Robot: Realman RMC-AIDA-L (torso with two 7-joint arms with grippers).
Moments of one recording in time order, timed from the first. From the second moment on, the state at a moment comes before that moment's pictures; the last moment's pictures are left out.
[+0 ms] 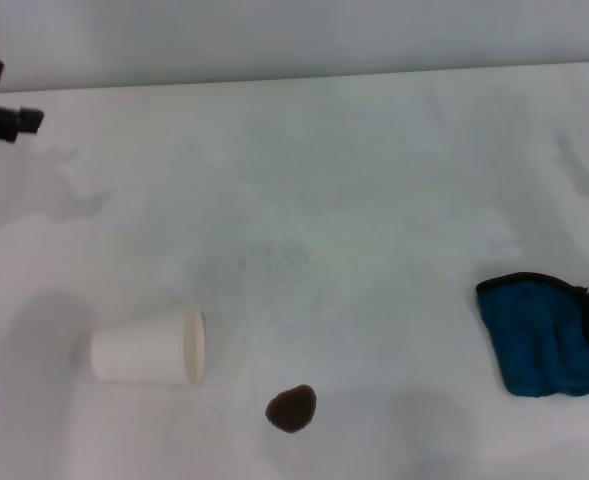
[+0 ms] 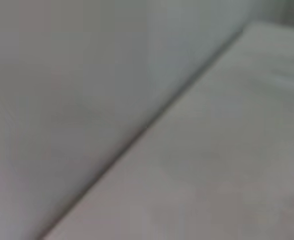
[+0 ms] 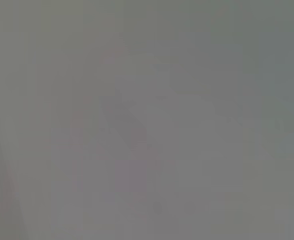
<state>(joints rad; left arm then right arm) -1.16 -1.96 2.85 -0.99 0.09 1.74 -1.31 0.36 2.01 -0.55 -0.09 2.20 1.26 -2.42</state>
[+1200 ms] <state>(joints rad) -1.35 -2.08 2.85 -0.90 0.50 1.77 -1.09 0.31 2.01 -0.49 -0.08 2.21 1.31 -2.36</state>
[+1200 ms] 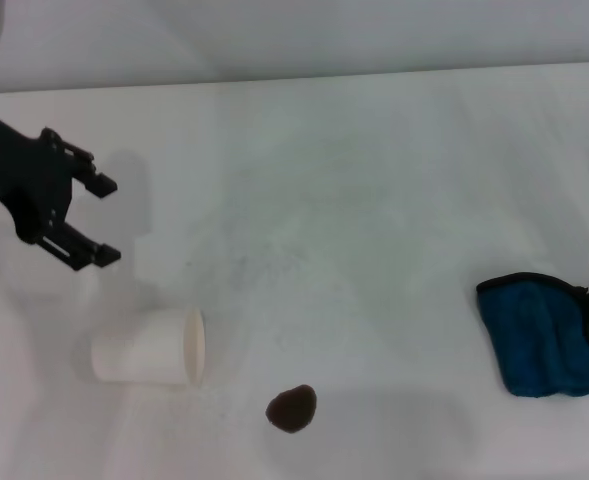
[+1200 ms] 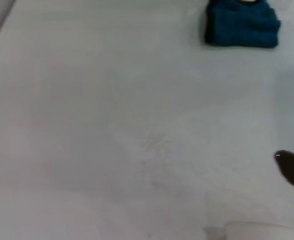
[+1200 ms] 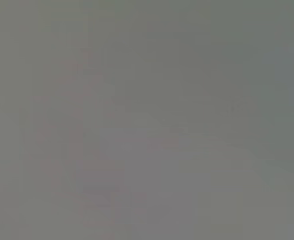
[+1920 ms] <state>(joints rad) -1.30 -2.08 2.85 -0.69 0.64 1.71 -1.03 0.30 2.01 -0.49 -0.03 2.21 1.37 -2.36</state>
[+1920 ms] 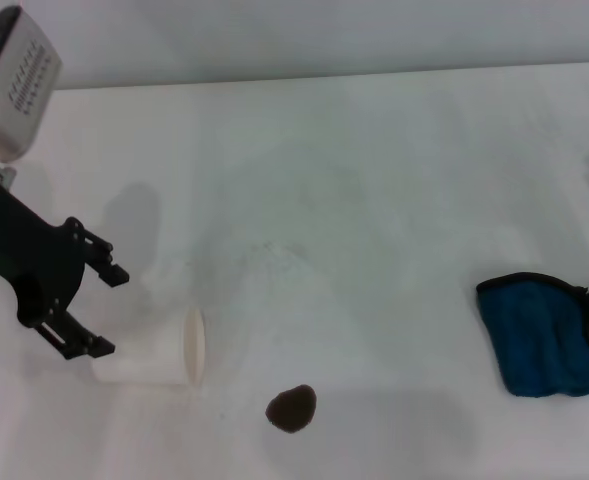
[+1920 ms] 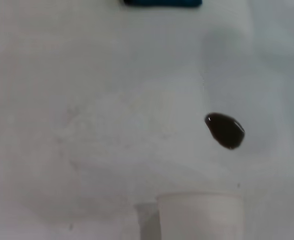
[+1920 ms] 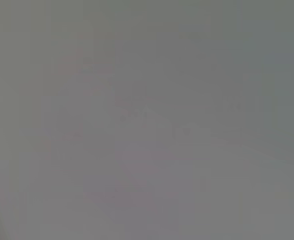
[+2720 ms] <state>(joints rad) -1.25 -2.08 2.85 -0.51 0.67 1.58 -1.04 0.30 2.01 -0.50 0.02 2.20 1.42 -2.37</state>
